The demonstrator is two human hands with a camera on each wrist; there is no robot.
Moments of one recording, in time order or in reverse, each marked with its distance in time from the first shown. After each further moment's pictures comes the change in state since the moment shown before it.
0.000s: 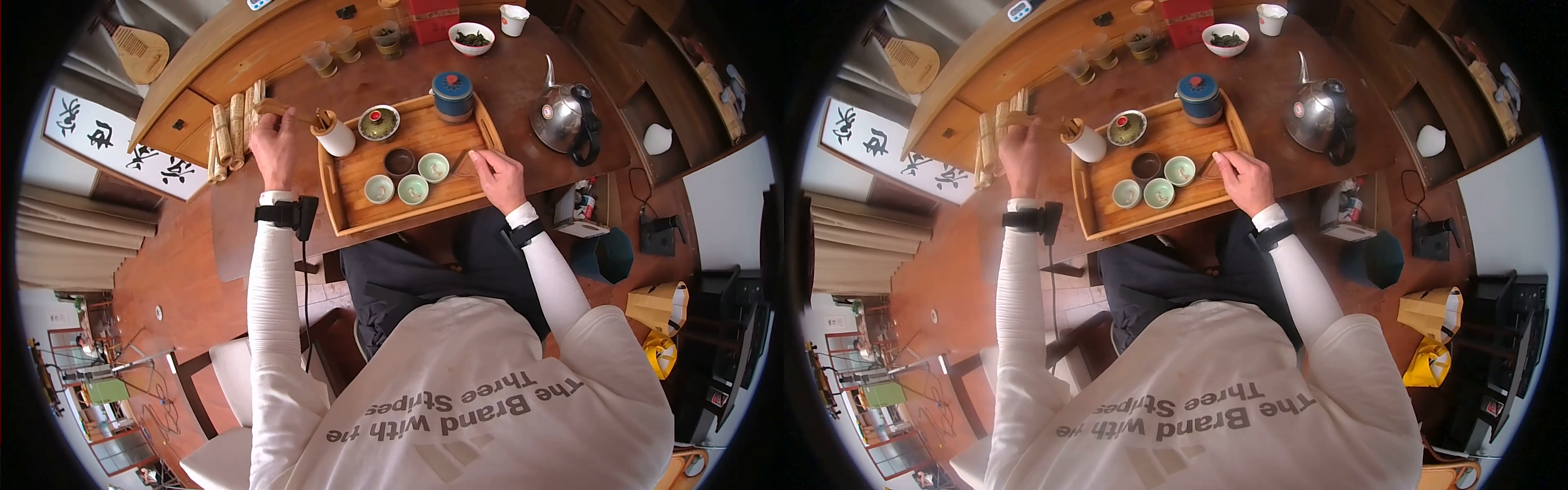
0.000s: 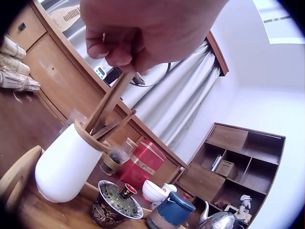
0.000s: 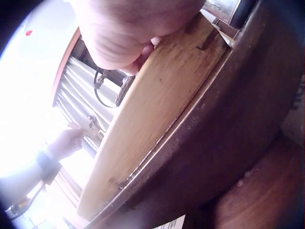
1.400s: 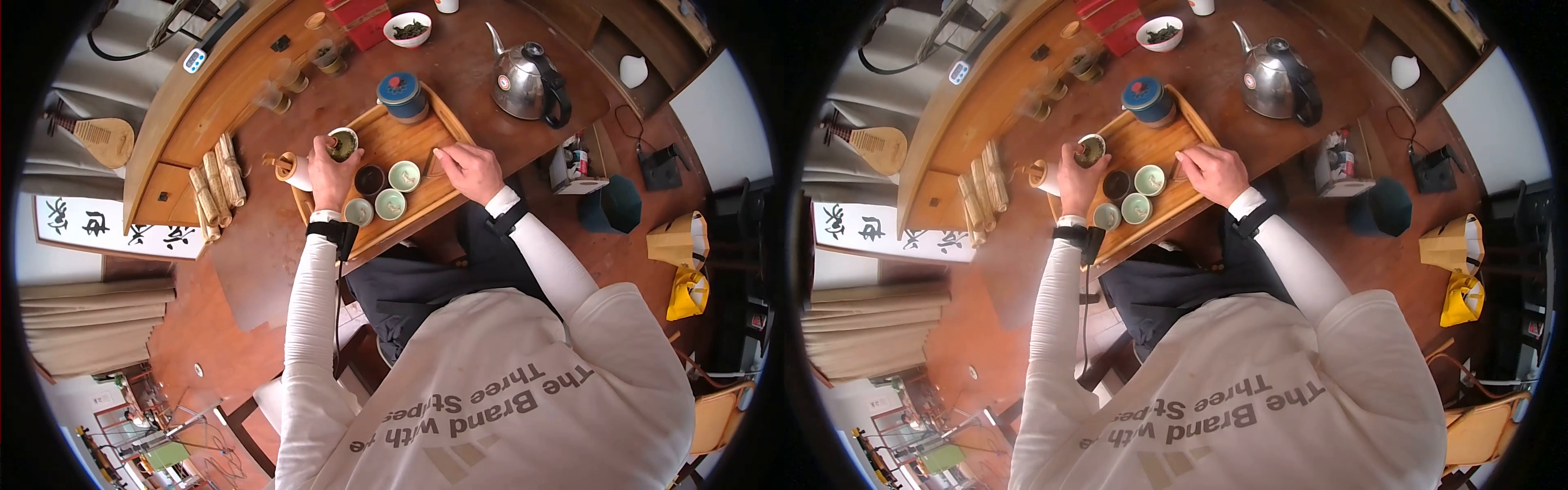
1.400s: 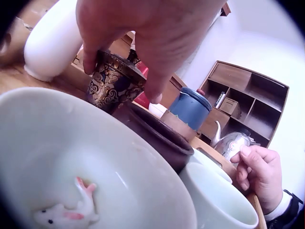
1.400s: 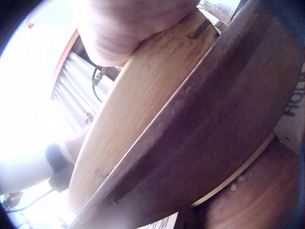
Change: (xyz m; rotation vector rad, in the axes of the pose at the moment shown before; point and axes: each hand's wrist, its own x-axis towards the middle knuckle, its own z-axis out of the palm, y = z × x) left_hand -0.061 0.009 0.124 0.073 -0.396 0.115; right_hand -0.003 0.000 0.003 -0.152 0.102 -0.119
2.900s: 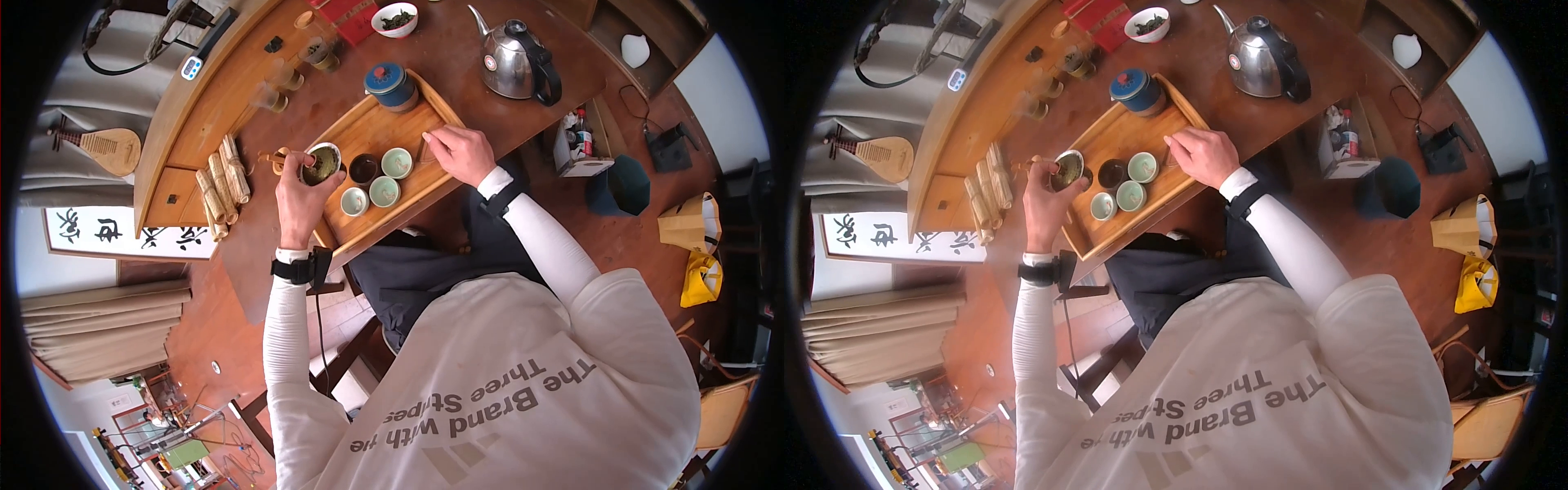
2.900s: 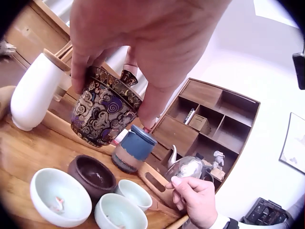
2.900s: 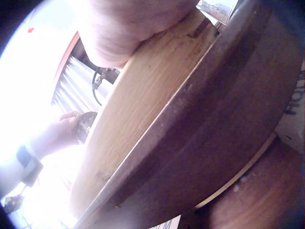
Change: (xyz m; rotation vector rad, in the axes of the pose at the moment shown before) left_hand -0.036 0.060 -0.096 -0.022 -0.164 -0.026; right_hand -0.002 0.006 0.003 0.018 0.027 0.008
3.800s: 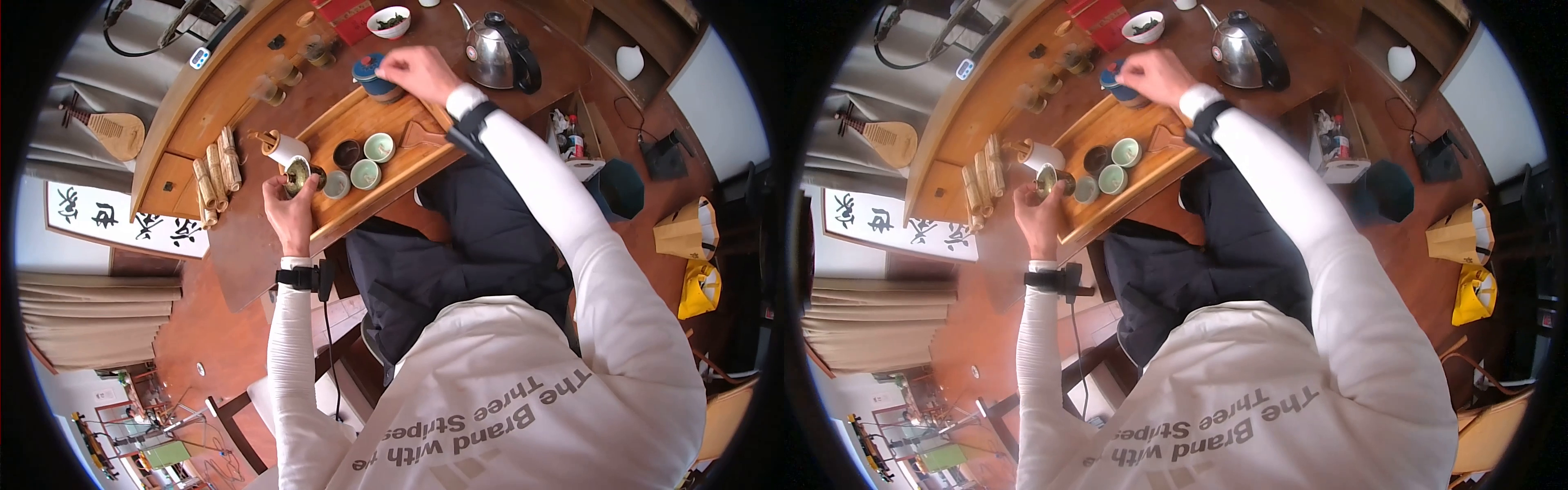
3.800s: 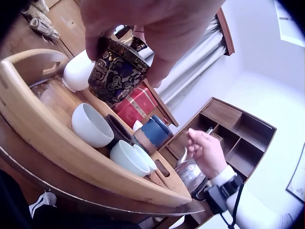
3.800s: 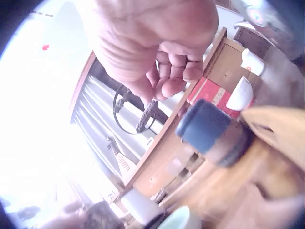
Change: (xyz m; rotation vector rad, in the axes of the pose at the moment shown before) left_hand -0.069 -0.042 0.034 -0.330 0.346 -0.174; right_hand 0.104 0.015 -0.006 0.273 -0.157 0.010
